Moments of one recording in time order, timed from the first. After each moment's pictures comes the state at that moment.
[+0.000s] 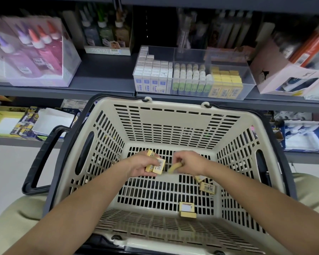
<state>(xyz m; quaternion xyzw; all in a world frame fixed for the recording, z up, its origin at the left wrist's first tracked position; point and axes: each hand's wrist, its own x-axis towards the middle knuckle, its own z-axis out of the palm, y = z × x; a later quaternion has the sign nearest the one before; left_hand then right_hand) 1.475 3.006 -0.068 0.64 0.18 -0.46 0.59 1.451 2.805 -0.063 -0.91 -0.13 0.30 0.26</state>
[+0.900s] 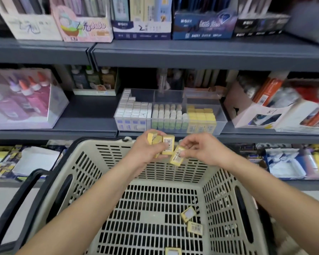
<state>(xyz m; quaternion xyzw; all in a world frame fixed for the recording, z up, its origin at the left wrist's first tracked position) 1.519 2.931 0.069 0.65 0.00 -0.20 0.73 1.497 2.744 0.084 -0.89 -0.05 0.12 0.44</state>
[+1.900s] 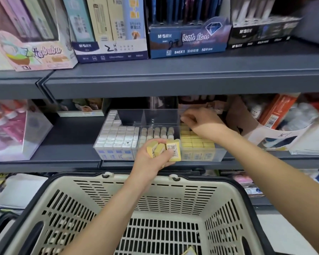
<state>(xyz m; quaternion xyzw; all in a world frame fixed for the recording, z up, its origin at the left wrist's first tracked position) 1.577 2.872 0.053 0.61 -0.01 -0.11 0.79 1.648 2.686 0.091 -0.97 -0.07 -0.06 0.20</state>
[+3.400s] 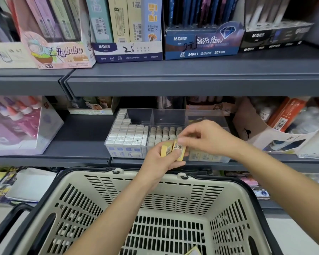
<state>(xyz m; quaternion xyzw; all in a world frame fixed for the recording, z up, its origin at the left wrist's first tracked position) 1.575 2.878 0.052 0.58 -0.05 -0.17 0.79 1.593 2.711 0.117 -0.93 -0.18 0.03 0.31</state>
